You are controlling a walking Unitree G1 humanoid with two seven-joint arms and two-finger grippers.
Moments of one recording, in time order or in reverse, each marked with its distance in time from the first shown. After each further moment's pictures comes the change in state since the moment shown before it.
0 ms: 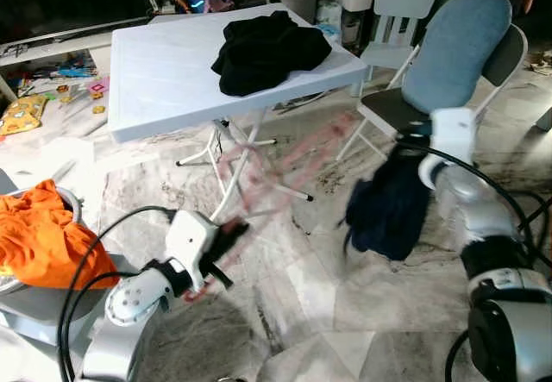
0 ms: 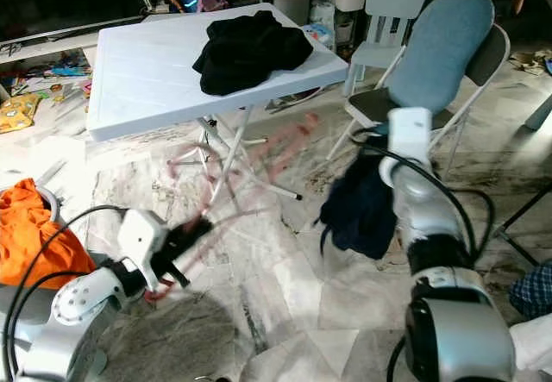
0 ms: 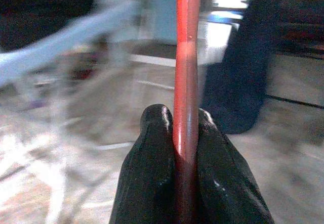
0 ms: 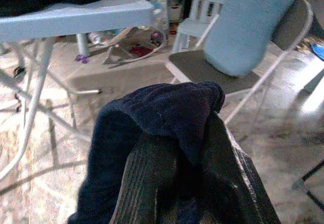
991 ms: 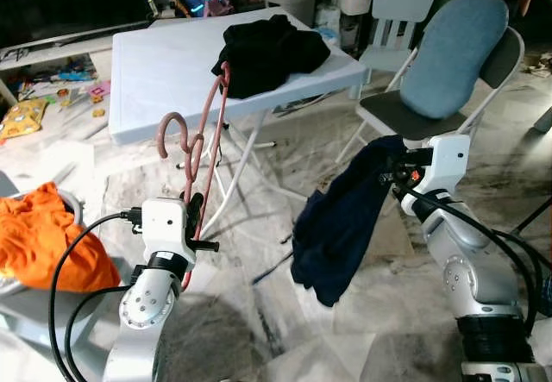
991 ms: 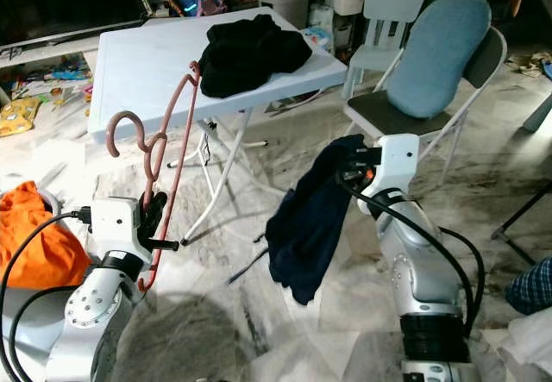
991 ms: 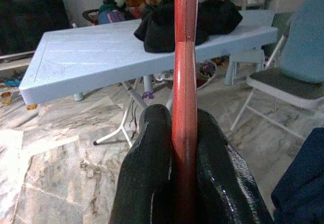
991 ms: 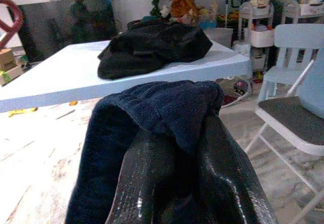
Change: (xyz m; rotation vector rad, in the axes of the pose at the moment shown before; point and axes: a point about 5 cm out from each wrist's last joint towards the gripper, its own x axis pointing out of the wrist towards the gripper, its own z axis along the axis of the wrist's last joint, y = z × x) left arm 0.003 0.008 0.008 -0.075 -0.029 0.500; right arm -0.064 0.044 -0.001 0.173 -0.218 0.366
